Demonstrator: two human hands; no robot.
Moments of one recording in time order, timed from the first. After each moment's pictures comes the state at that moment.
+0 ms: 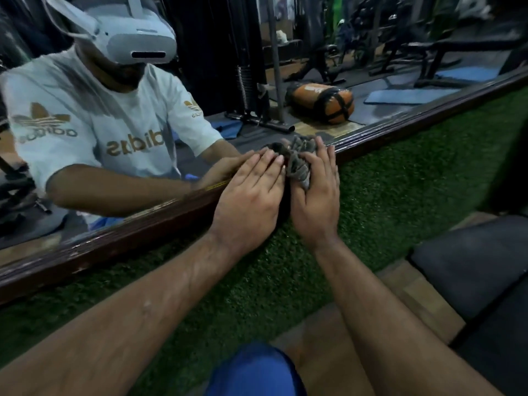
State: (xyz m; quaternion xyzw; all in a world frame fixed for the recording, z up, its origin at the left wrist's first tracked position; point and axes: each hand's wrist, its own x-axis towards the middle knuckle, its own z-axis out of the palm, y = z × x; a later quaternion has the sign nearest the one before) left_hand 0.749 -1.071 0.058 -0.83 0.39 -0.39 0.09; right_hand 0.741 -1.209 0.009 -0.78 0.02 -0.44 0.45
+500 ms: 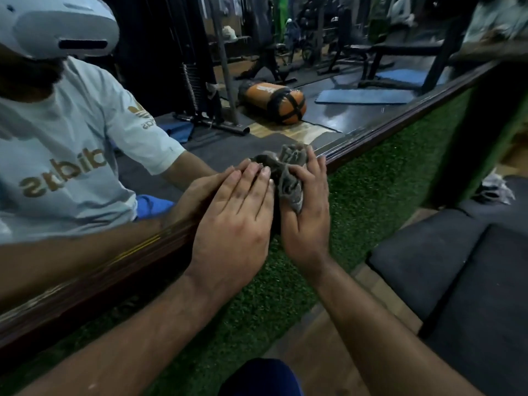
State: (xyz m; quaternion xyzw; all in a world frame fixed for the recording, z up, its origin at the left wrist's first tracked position) left_hand 0.781 -1.140 0.057 -0.81 0.41 -0.42 0.07; right_hand 0.772 -1.284 0.001 -0.76 0.01 -0.49 0.42
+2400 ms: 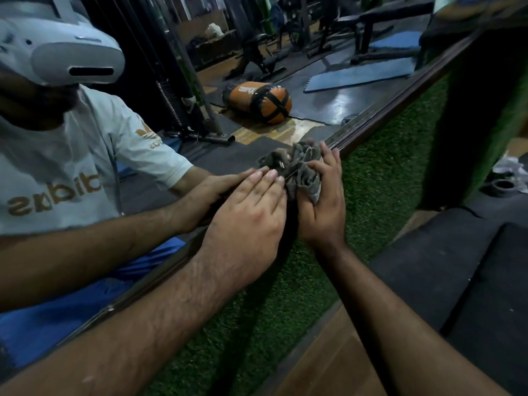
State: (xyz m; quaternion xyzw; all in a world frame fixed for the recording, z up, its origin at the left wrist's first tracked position) left_hand 0.840 -1.407 0.102 -0.78 0.50 -0.32 0.18; right_hand 0.838 -1.557 0.003 -0.72 0.06 -0.50 0.48
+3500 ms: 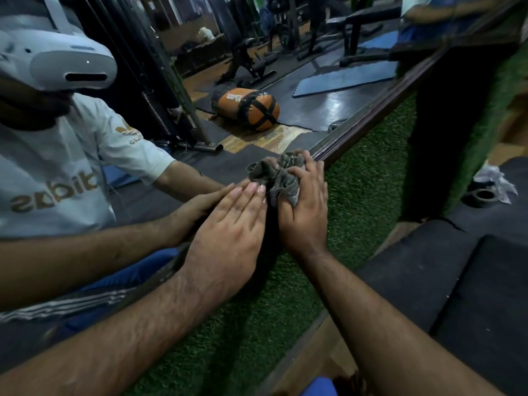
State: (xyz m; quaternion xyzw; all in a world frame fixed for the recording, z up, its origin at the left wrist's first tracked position) left_hand 0.854 -1.490 0.108 -0.79 0.48 -0.29 0.24; right_hand 0.850 -1.635 0.027 -0.73 0.14 -0.45 0.50
